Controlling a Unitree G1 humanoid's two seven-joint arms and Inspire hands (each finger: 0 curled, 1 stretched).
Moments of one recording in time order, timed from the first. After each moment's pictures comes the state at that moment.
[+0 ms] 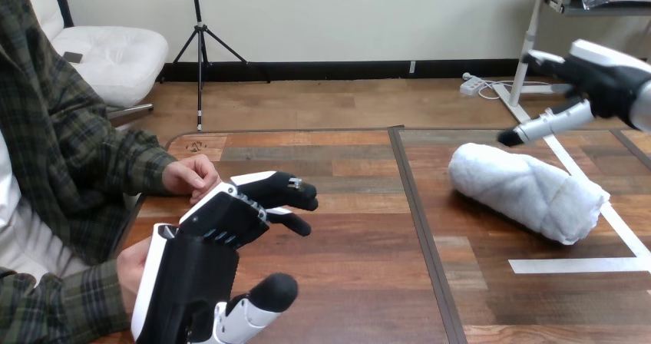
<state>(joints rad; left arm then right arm) 0.38 0.11 -0.22 -0.04 -0.22 -0.91 -0.21 -0.92 -0.74 0.23 0.99 -0.49 -0.18 0.45</state>
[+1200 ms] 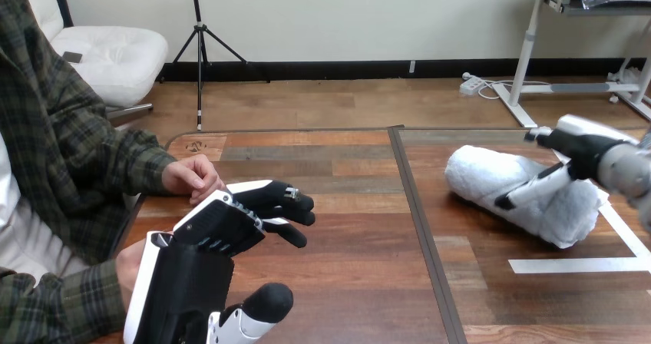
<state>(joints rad) 0.43 0.12 -0.22 -0.10 -0.22 -0.89 -0.21 -0.95 -0.60 0.35 1.31 -0.61 -0.13 0.29</state>
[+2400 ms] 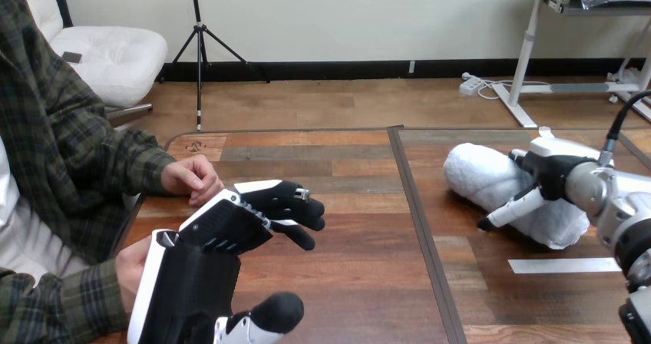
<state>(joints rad) 0.43 0.12 -0.23 -0.11 -0.20 -0.92 -0.22 -0.95 -0.50 0.45 1.37 -0.70 -0.06 0.21</state>
